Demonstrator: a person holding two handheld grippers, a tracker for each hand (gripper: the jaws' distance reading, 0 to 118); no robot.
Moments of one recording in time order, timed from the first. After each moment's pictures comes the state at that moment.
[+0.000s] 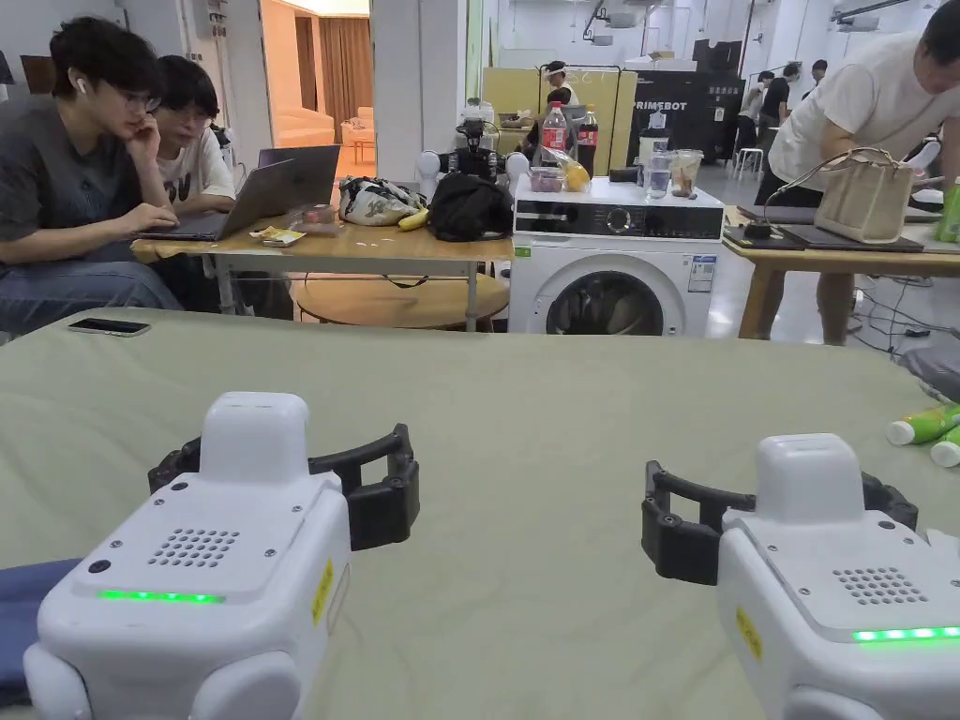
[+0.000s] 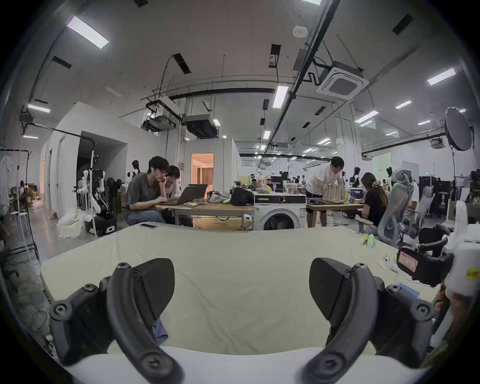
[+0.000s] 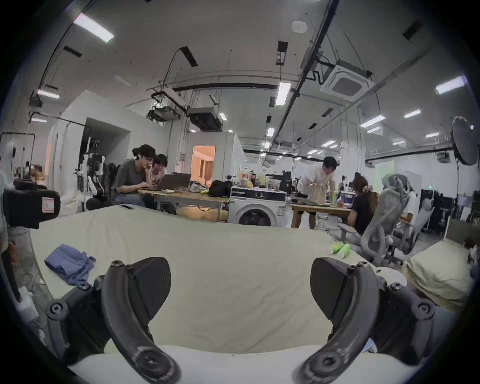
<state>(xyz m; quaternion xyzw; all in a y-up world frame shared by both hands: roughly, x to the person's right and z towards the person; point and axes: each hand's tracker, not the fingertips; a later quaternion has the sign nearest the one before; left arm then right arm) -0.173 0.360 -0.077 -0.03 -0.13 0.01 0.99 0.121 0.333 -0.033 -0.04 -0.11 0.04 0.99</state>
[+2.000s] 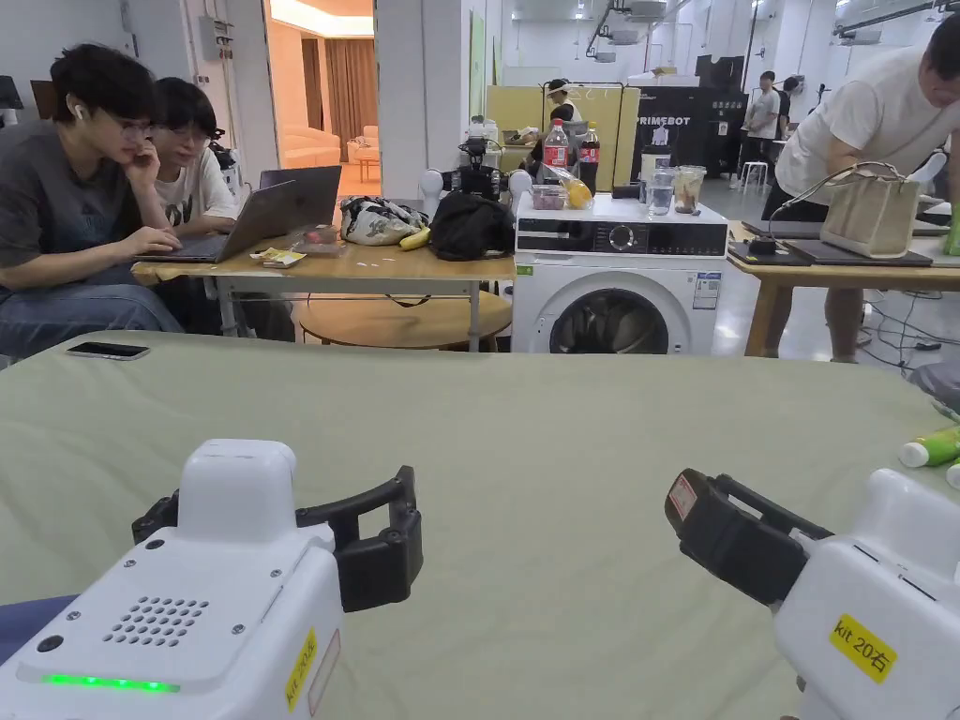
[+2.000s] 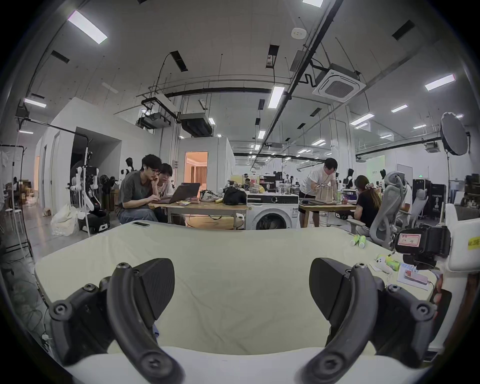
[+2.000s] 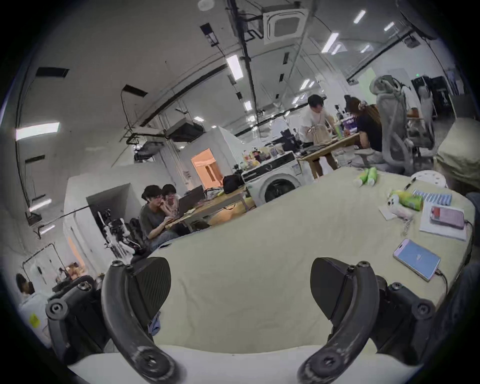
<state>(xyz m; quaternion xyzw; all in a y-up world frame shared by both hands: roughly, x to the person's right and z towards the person) -0.167 0.363 -0.071 -0.03 -0.15 0.02 0.99 0.162 0.343 -0.027 -0.08 -0.04 -0.25 0.97</state>
